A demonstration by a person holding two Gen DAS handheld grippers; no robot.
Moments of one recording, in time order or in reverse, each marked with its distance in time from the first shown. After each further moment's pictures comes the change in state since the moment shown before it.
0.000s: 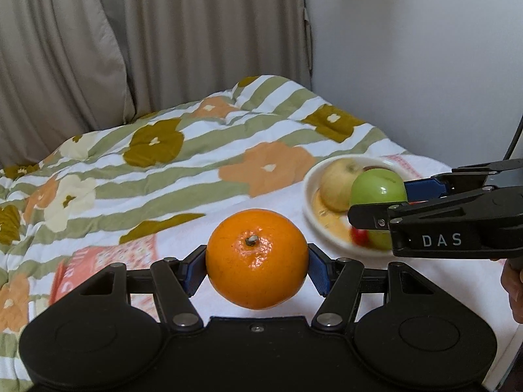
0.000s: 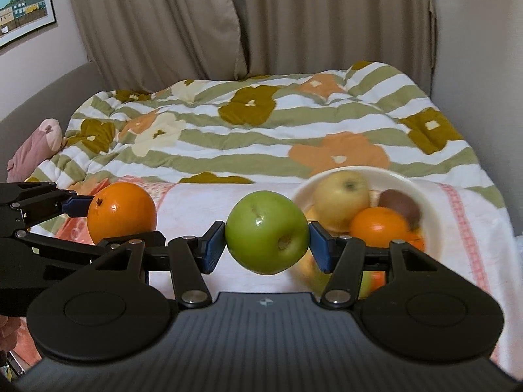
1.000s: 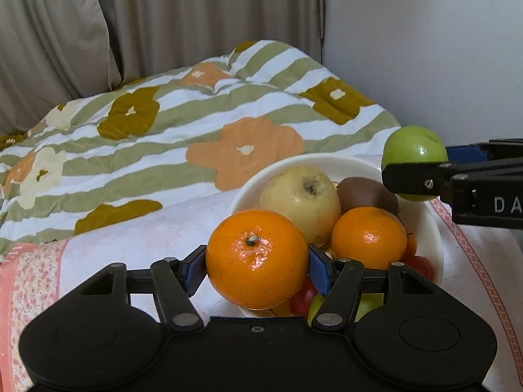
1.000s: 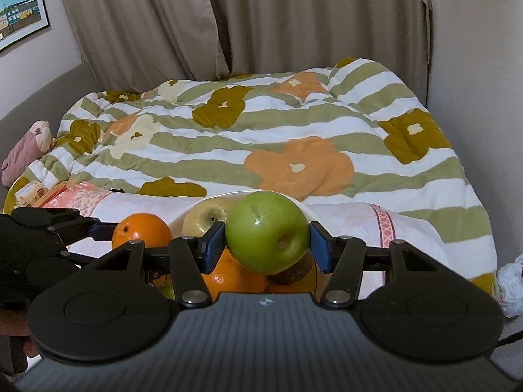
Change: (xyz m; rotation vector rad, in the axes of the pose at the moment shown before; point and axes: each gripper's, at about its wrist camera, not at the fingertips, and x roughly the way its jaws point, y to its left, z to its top) left arm 0.127 -0.084 0.047 -0.085 0.138 0.049; right arm 0.045 -0.155 0.035 -0.026 0.021 0.050
